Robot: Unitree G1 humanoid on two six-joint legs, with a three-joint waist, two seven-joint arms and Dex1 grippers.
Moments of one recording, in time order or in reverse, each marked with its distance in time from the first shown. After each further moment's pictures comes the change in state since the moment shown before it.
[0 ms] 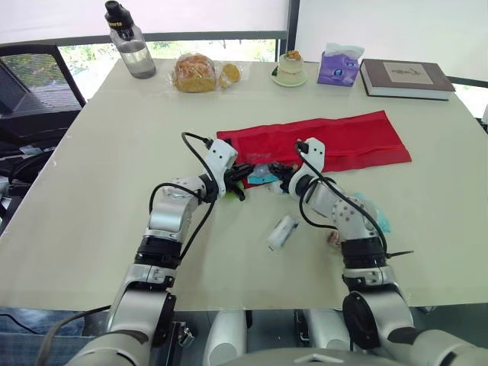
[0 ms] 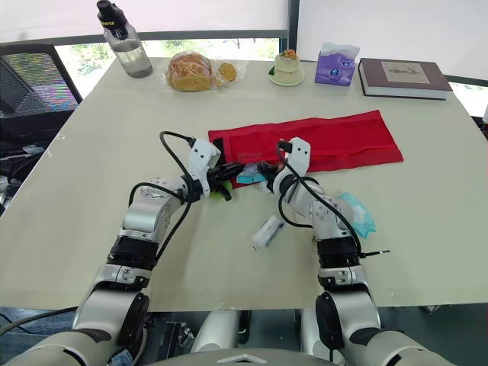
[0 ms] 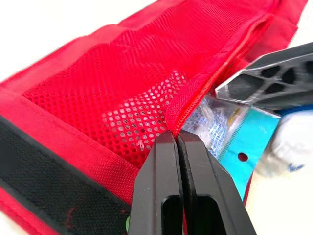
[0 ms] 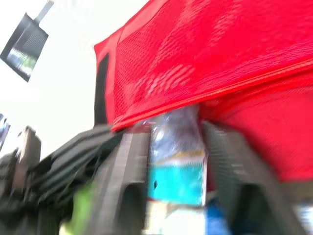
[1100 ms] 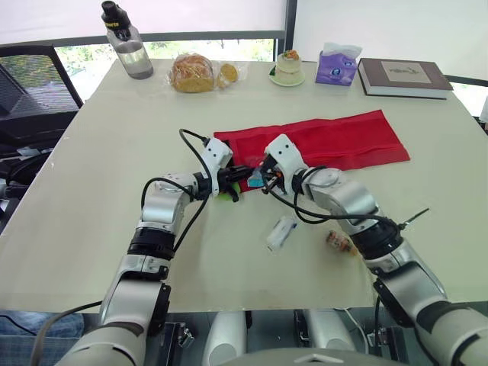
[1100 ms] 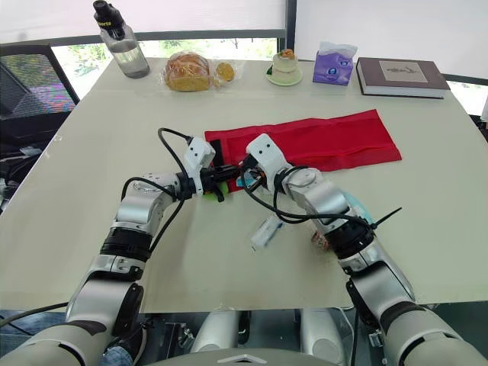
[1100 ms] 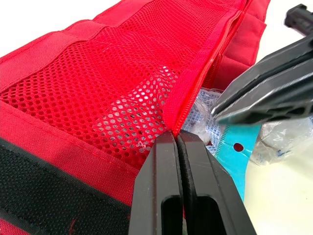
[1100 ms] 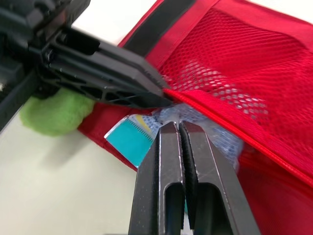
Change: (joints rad) left arm -0.041 0.036 0.005 0.094 -0.024 -0.029 -0.138; right arm -0.183 -0.290 0.478 0.037 -0.488 -0.063 0.522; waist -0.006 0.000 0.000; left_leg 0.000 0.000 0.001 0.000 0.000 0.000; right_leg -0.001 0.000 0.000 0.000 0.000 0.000
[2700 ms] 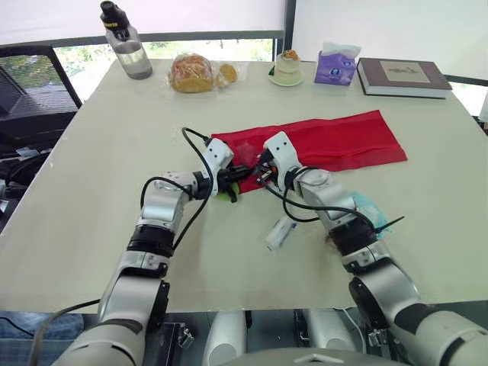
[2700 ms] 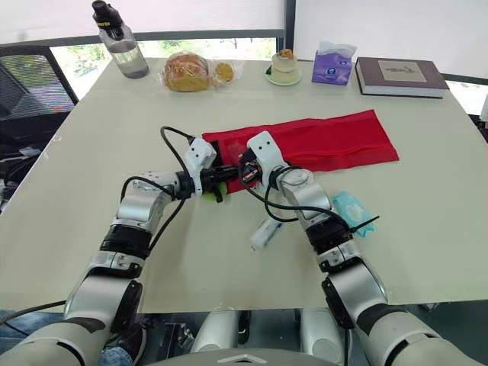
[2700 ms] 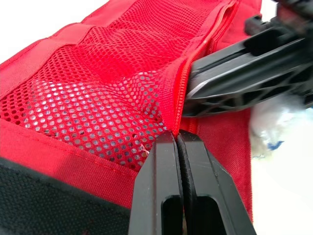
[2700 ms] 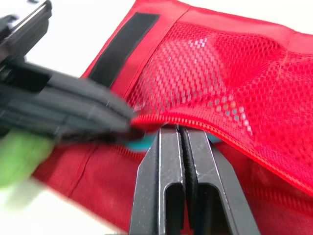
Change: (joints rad) left arm -0.066 0.031 -0.018 0.133 0.042 -0.105 -0.049; right arm 0.060 0.171 -0.189 0.153 -0.148 -0.165 0.035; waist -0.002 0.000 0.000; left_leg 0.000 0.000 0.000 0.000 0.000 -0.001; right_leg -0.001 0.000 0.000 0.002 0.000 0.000
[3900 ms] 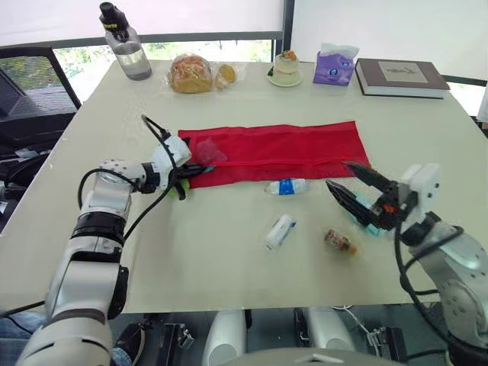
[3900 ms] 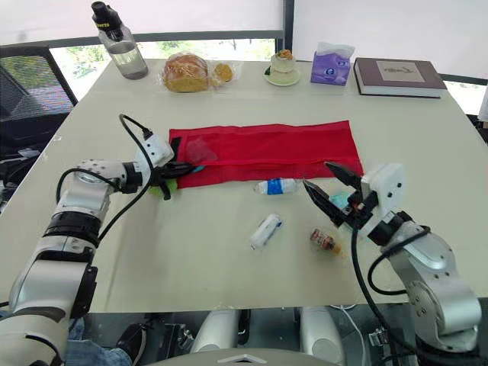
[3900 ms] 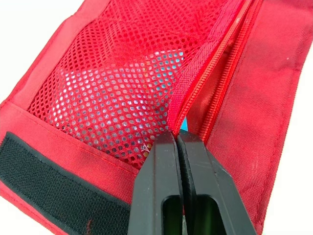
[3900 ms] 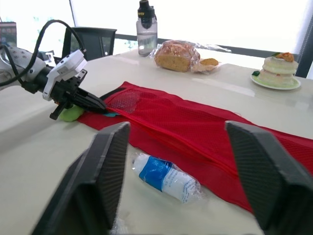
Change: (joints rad) left arm -0.048 0.297 -0.015 0.238 0.115 -0.266 -0.117; right arm 0.779 -0.383 -0.479 -1.076 0.536 -0.019 0.117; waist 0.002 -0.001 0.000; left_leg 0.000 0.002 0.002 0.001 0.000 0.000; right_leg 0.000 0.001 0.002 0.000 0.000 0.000
